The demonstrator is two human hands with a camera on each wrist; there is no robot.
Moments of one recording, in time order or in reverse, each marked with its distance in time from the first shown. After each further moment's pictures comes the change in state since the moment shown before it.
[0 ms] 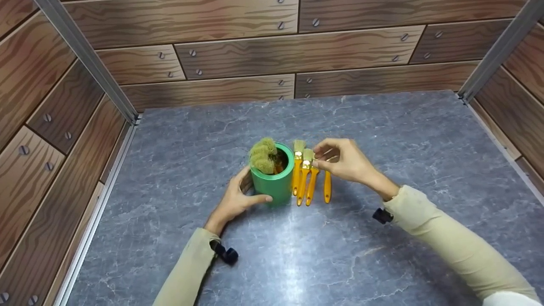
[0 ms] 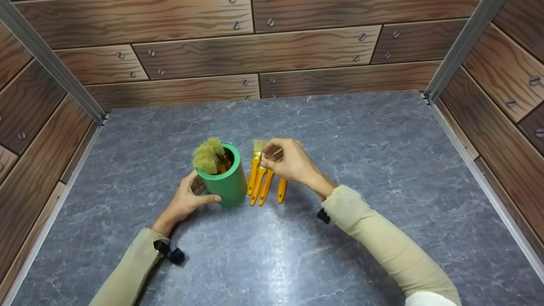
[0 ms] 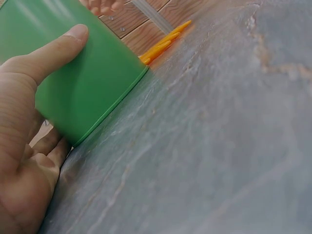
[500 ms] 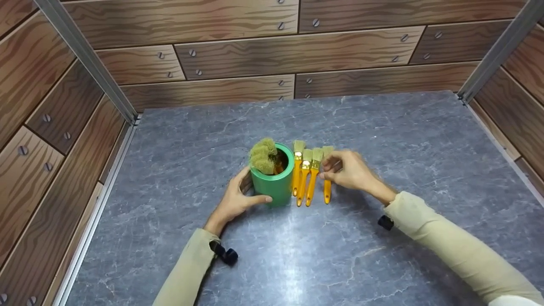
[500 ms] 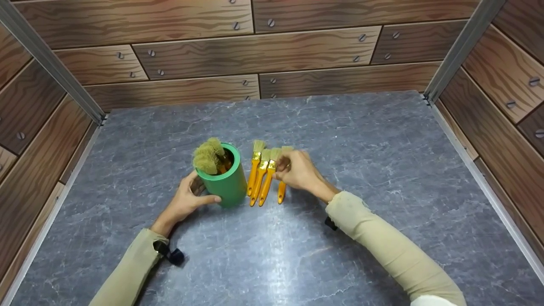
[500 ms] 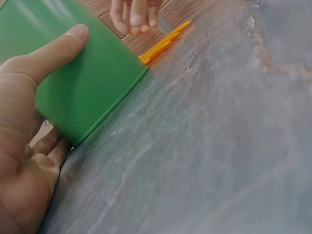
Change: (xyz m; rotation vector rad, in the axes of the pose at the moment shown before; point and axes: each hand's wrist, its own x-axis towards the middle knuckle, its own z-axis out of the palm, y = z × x) left_hand 0.000 -0.001 -0.001 0.006 -0.004 0.001; right_hand -0.007 0.042 0.010 -0.130 -0.001 0.099
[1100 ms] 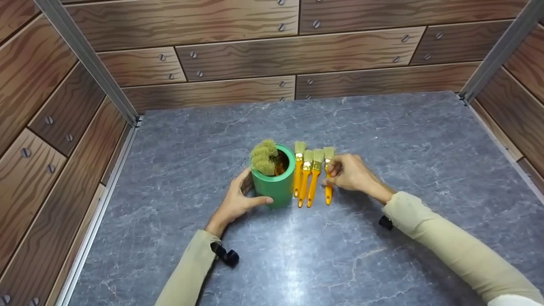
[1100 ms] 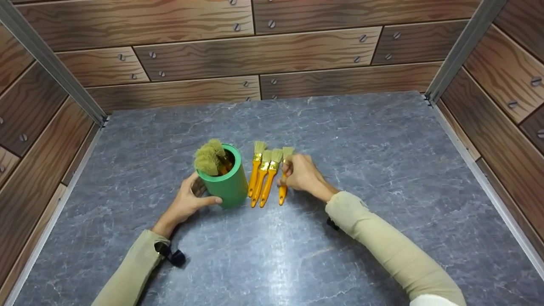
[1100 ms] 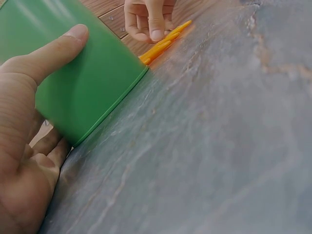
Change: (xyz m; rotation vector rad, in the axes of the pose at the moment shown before) left_hand 0.000 -0.001 -0.001 -0.007 -0.003 0.010; right_hand 0.005 0.015 0.005 -0.106 -0.008 0.102
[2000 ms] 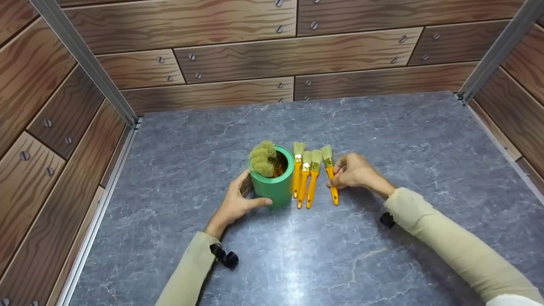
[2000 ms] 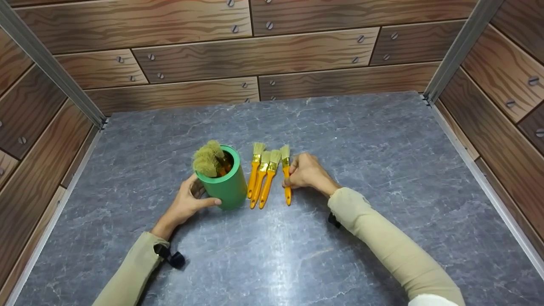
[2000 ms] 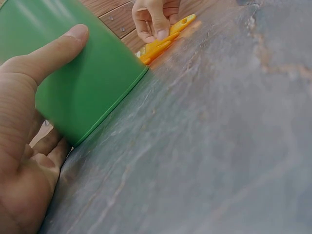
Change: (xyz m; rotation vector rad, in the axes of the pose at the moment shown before) left_hand 0.001 0.001 0.000 0.000 0.007 -0.013; right_hand 0.007 0.009 -0.014 0.165 -0.132 0.310
